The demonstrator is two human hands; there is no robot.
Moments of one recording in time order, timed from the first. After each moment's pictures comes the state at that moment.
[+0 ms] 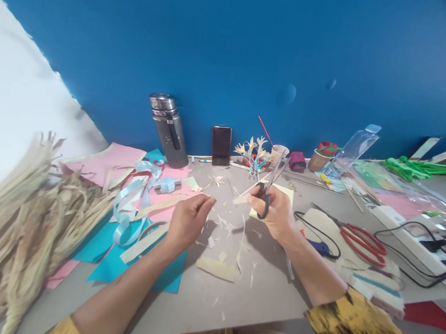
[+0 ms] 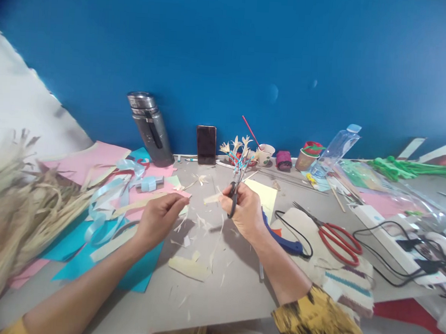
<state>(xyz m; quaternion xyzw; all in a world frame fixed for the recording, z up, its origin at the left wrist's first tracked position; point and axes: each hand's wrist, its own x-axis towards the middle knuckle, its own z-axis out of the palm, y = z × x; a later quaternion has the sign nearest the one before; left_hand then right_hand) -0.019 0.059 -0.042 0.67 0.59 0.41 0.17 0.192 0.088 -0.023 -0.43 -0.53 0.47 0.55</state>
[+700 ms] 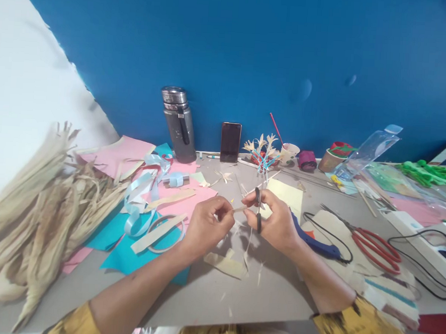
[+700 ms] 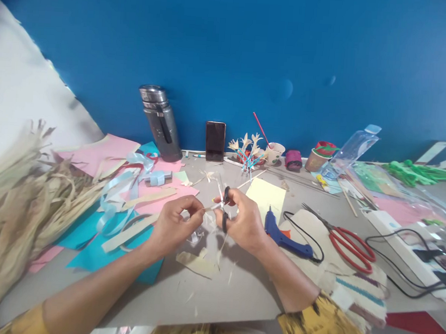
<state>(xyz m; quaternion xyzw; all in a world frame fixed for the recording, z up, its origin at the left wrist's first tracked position) 0.010 0.035 -0.027 0.65 0.55 0.46 0.25 0.188 0.072 -0.035 -0.41 -0.75 0.27 0.45</state>
